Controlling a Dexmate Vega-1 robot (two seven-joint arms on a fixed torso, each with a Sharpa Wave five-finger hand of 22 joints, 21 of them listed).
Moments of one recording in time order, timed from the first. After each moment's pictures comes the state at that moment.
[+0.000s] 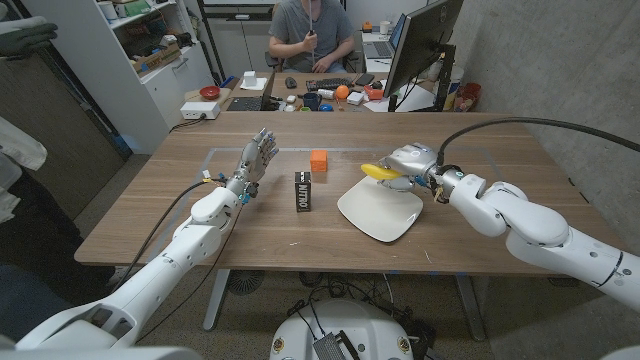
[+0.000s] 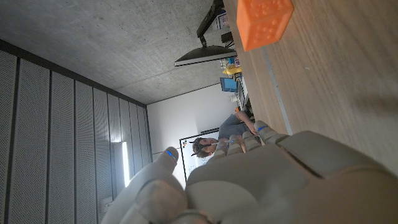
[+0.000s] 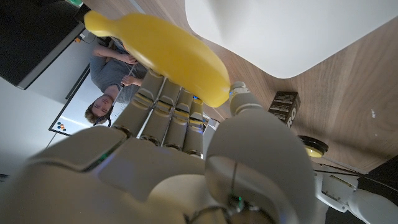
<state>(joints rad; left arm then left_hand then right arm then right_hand) 0.86 0.53 0.38 -1.30 -0.69 -0.29 -0.14 0.01 0.06 0.44 0.18 0.21 -0.17 0.06 0.19 0.17 -0.17 0.03 0.19 0.18 -0.17 0.03 0.20 0.18 -0.14 0.00 0.32 0.18 -1.03 -1.07 -0.50 -2.19 -0.87 -0.15 0.08 0.82 0.07 0.38 -0.10 0.21 0.68 0.04 0.22 0.20 0.78 -0.01 0.37 0.27 0.85 -0.08 0.77 0.54 0.70 -0.04 0.79 0.24</state>
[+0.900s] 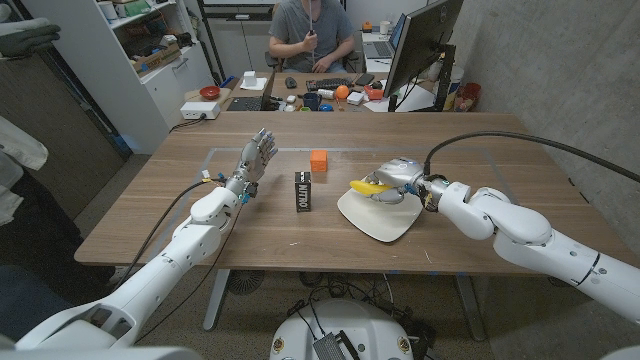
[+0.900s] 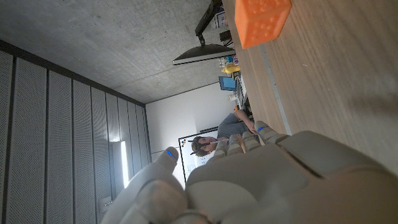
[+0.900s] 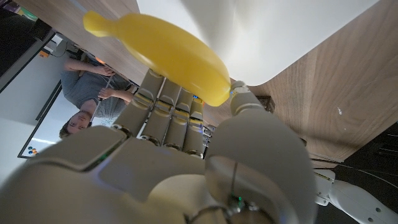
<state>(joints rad) 0.86 0.54 0.38 -1.29 -0.68 -0.29 -0.14 0.01 0.06 0.44 0.18 0.21 -0.17 0.06 0.19 0.17 -0.17 0.03 0.19 0.18 -0.17 0.03 0.20 0.18 -0.14 0.00 0.31 0.18 -1.00 -1.00 -0.55 -2.09 -0.82 -0.05 0.12 0.83 0.07 0.37 -0.10 0.21 0.70 0.04 0.22 0.20 0.79 0.00 0.37 0.27 0.86 -0.09 0.77 0.53 0.70 -0.04 0.80 0.22</state>
